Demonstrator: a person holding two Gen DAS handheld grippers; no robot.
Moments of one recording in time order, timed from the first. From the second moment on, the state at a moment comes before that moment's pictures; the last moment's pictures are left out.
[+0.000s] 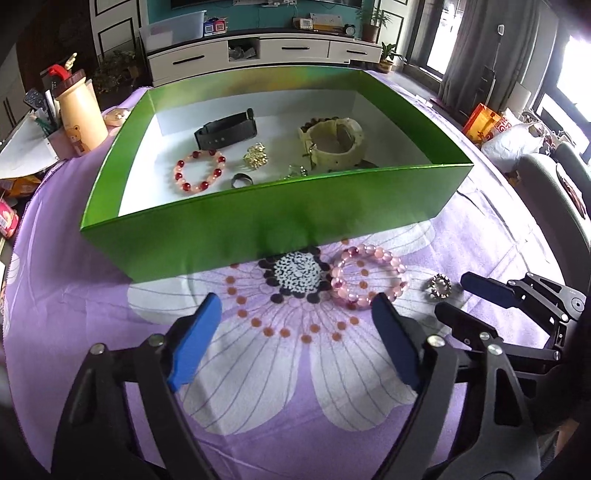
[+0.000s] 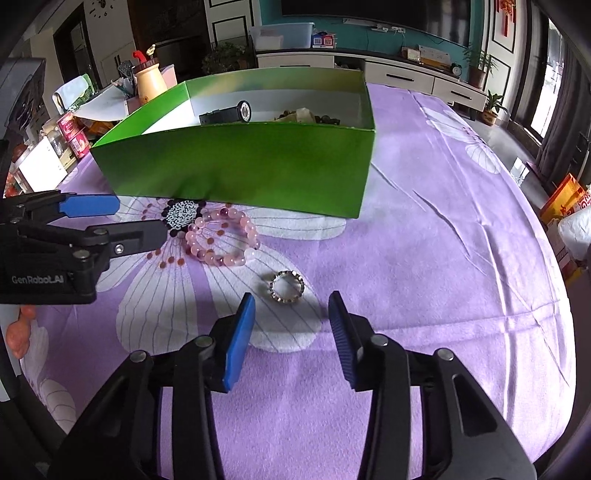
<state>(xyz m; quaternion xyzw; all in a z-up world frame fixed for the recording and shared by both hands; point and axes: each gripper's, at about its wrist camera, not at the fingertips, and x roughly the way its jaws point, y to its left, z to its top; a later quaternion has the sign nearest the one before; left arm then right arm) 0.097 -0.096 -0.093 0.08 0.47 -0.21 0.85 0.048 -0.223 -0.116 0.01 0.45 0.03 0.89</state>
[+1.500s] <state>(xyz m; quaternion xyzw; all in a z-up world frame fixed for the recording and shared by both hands) 0.086 -0.088 -0.065 0.06 0.45 -0.26 0.85 0.036 -0.220 -0.093 -0.01 0.42 0.01 0.91</state>
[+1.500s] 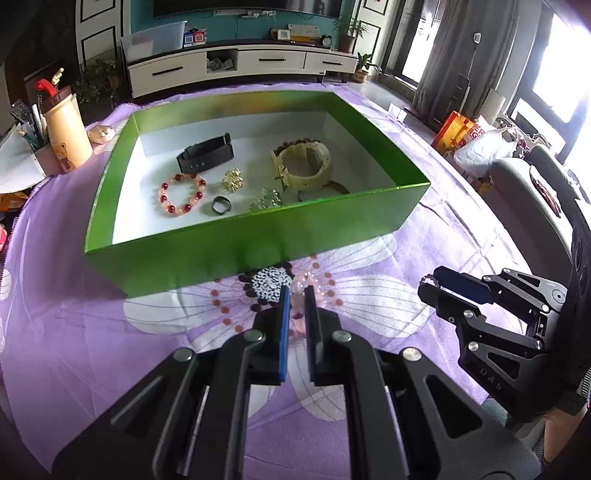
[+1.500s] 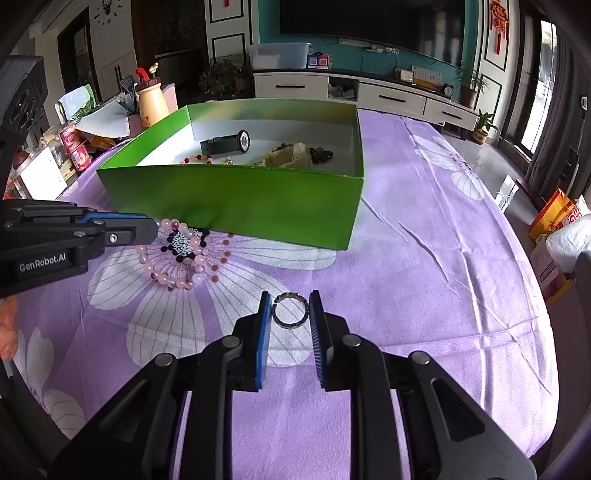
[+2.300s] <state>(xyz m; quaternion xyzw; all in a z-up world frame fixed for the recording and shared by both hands) 0.080 -0.045 -0.005 0.04 0.42 -0.24 0.87 0.028 -0.196 -0.037 -0.02 0.37 0.03 0.93</state>
